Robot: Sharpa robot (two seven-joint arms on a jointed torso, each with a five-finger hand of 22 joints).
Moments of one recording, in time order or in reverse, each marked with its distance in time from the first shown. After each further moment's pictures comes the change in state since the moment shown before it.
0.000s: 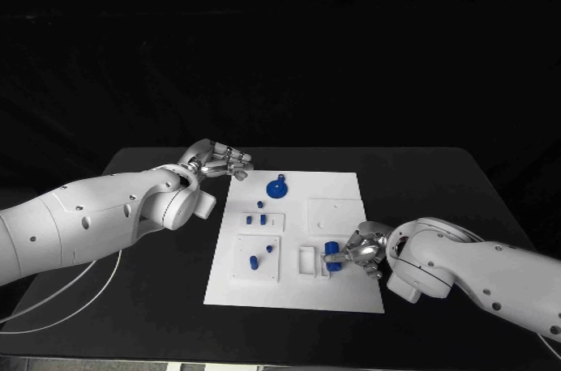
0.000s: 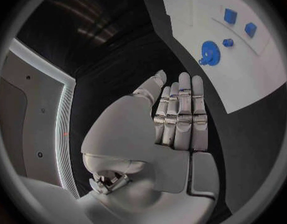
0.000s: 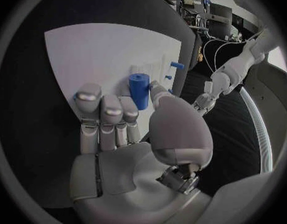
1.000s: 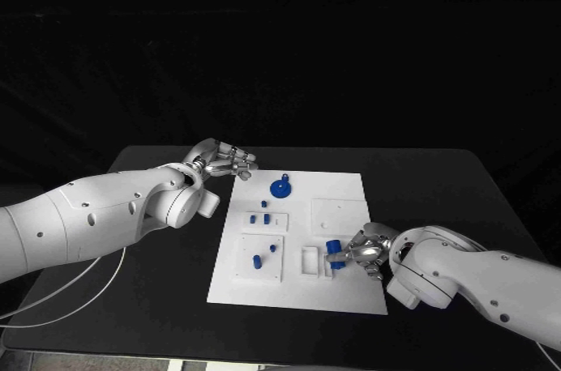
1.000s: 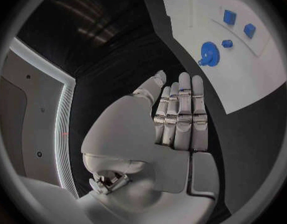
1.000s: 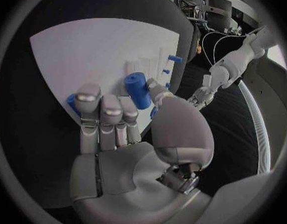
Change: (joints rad) left arm 0.000 -0.008 0.000 0.005 0.001 0.008 -0.002; left_hand 0.000 0.000 -0.001 0.008 0.000 0.000 0.000 0.000 0.000 0.000 0.000 0.000 0.000 0.000 0.000 0.000 0.001 0.000 0.007 0.000 0.000 -0.012; right arm -0.002 -0.007 -0.024 0.030 0.015 -0.125 0.015; right_hand -0.029 0.037 0.176 -0.148 -0.024 0.077 -0.024 -0.011 -0.054 0.010 -0.007 0.004 -0.005 0.005 -0.005 0.000 -0.006 -0.007 0.000 0.000 0.000 0.000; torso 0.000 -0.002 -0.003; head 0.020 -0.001
